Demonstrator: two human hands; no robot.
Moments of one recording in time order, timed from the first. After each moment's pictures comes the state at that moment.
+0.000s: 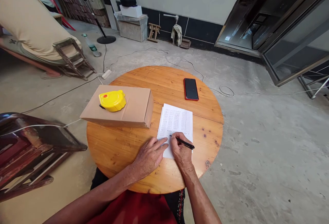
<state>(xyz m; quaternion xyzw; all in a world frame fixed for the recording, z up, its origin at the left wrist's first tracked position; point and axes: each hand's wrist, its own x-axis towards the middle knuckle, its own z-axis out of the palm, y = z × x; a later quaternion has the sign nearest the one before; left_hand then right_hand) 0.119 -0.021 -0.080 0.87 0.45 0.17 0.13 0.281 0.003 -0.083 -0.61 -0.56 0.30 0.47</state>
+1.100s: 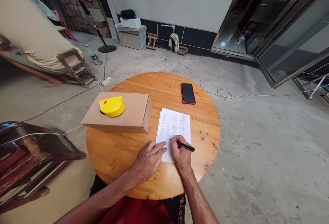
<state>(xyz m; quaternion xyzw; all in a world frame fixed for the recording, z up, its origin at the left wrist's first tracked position) 0.119 -0.021 -0.084 0.87 0.45 0.18 0.12 0.284 0.003 -0.087 -0.61 -0.53 0.33 0.50</state>
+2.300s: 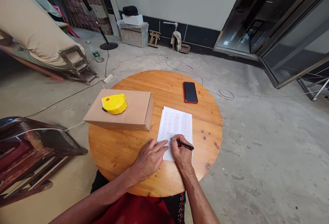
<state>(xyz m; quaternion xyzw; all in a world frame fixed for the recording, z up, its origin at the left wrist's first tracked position) 0.118 -0.021 -0.085 0.87 0.45 0.17 0.12 0.283 0.003 -0.086 -0.61 -0.57 0.30 0.46</state>
